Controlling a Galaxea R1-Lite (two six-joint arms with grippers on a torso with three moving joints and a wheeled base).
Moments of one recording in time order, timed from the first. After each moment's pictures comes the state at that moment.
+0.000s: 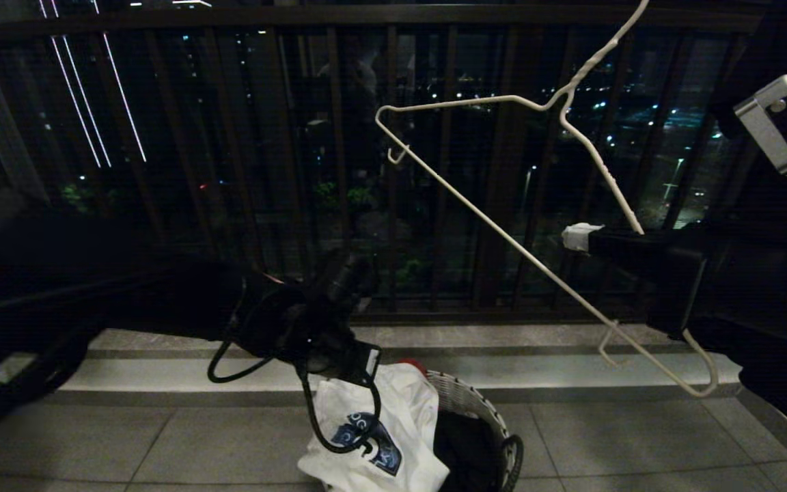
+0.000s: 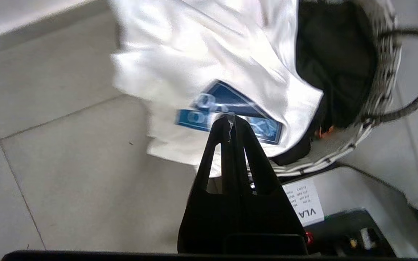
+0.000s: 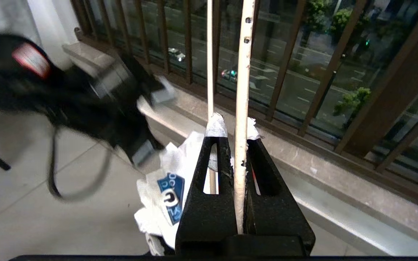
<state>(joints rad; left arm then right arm) -0.63 2.04 -1.32 0.20 0.14 -0.22 0.62 1.28 -0.91 -0.27 -0.02 0.01</state>
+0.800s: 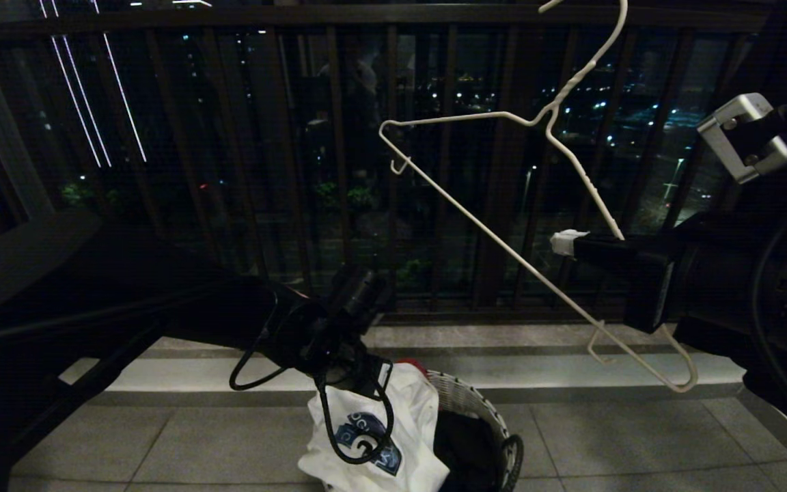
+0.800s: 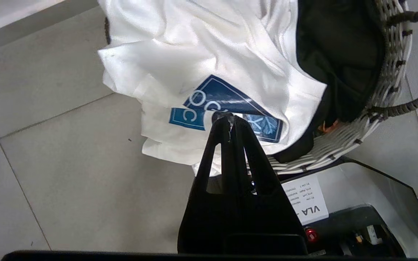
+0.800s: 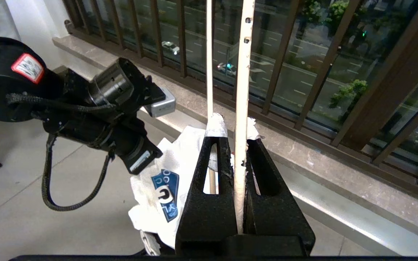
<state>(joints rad) -0.64 2.10 -1.33 0.20 0.14 -0.22 0.60 1.32 -0.91 -0.29 -0.02 0.00</state>
